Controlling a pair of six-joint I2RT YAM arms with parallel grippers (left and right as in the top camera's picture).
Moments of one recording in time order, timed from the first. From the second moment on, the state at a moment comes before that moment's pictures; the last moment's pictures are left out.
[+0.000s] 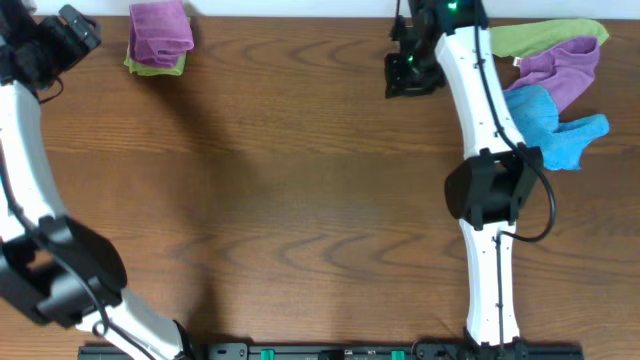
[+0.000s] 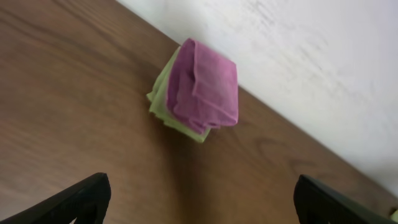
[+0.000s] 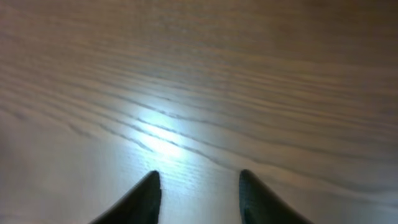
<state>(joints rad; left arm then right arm) 0.44 1.88 1.89 -0.79 0.39 -0.28 0.18 2.52 2.66 -1.56 -0.16 0.08</state>
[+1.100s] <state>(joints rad) 0.07 1.10 1.56 -1.13 0.28 -0.04 0.08 1.38 2.27 -1.55 -0.05 -0.05</state>
